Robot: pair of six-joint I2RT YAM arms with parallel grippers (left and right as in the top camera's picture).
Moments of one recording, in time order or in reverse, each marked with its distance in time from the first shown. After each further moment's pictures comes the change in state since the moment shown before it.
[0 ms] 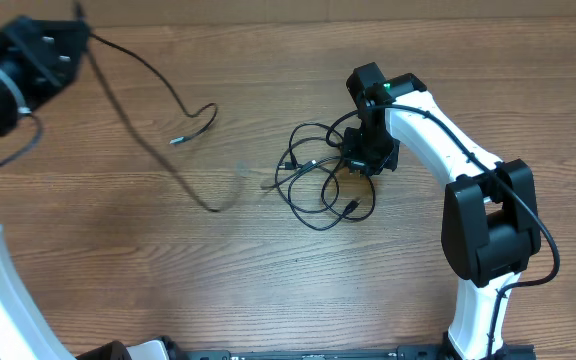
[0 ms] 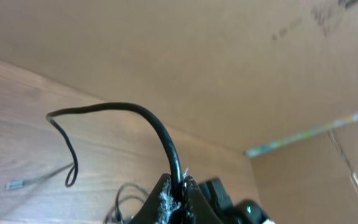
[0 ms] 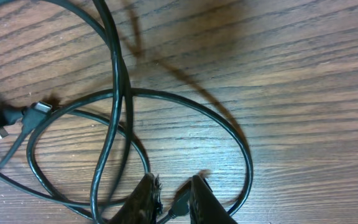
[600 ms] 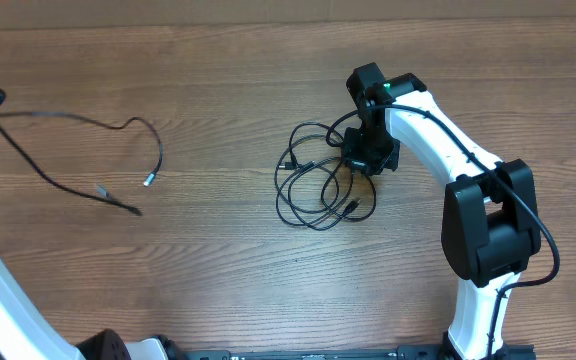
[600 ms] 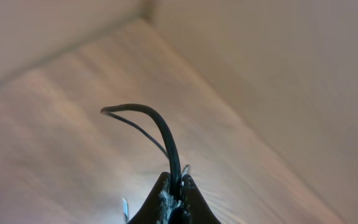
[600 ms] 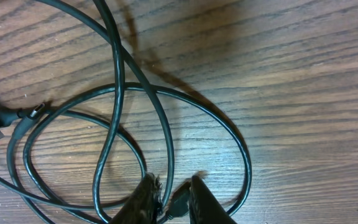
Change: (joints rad) left arm 0.102 0.040 0.001 -0.170 -0.747 0.035; right arm 0.000 0.000 0.000 -0.002 0.011 0.000
